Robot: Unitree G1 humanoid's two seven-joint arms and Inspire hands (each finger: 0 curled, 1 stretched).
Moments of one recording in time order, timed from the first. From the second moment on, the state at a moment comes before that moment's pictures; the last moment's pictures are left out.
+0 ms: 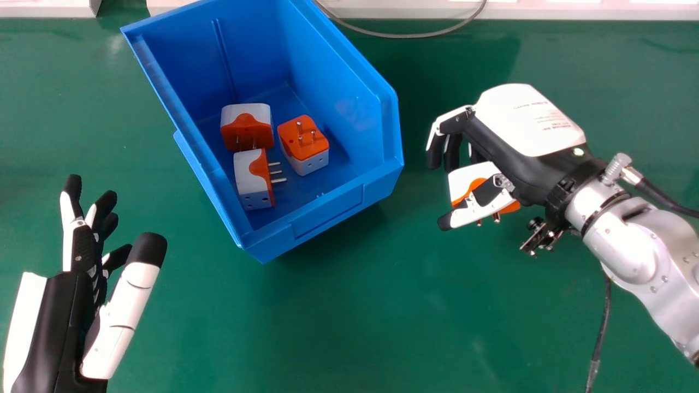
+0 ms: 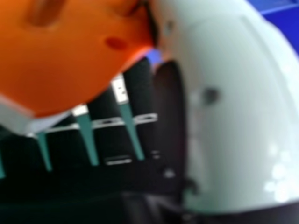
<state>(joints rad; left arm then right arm) 0.69 0.09 0.22 -0.55 0.08 -0.16 -0.09 -0.44 -0.58 0.31 0.32 -0.64 -0.38 0.03</state>
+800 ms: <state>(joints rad) 0.65 0.09 0.20 -0.53 0.08 -0.14 -0.08 -0.68 -0.37 0.33 0.28 -0.60 -0.44 0.11</state>
